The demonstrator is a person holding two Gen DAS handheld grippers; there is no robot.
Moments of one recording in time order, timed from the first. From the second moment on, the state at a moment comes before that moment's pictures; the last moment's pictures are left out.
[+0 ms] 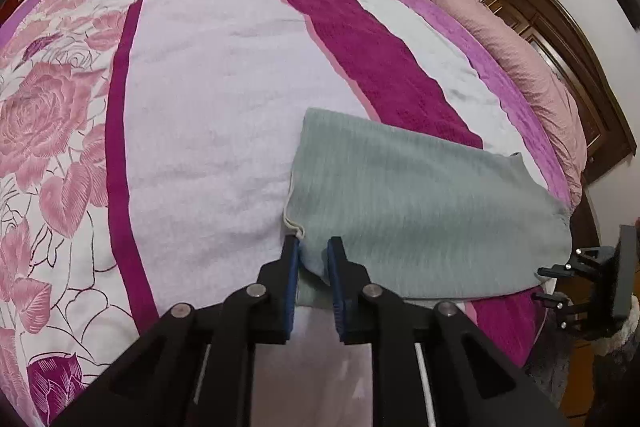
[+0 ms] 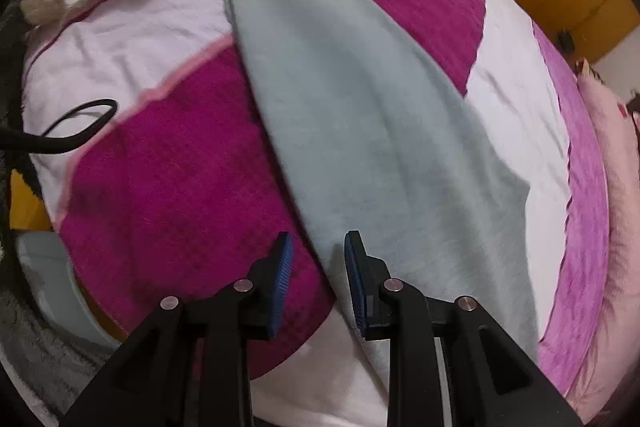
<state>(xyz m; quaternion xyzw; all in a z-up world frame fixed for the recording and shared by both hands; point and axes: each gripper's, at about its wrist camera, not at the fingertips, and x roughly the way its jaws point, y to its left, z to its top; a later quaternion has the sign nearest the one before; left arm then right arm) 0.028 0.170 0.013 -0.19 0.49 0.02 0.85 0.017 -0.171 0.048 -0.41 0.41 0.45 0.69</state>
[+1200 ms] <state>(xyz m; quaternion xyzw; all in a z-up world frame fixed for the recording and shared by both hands) 0.027 0.163 0.022 -0.15 0.48 0.02 0.87 0.025 -0.172 0.079 -0.46 0.35 0.44 0.69</state>
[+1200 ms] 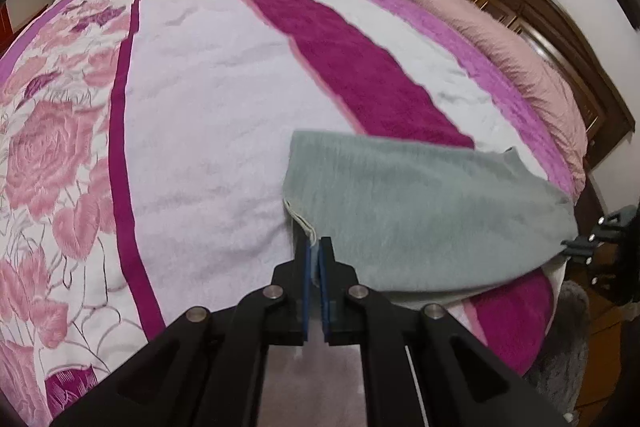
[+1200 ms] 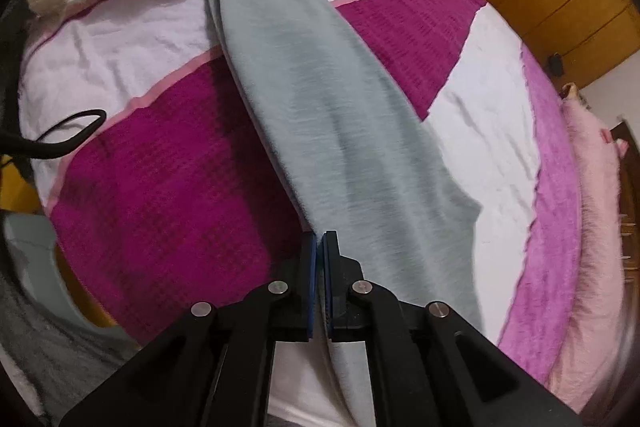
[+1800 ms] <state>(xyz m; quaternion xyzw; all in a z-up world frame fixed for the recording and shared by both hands) 0.008 0.126 0.041 -0.03 0.49 0.07 0.87 0.063 -0.326 0.077 -0.19 0.46 0.40 0.77</state>
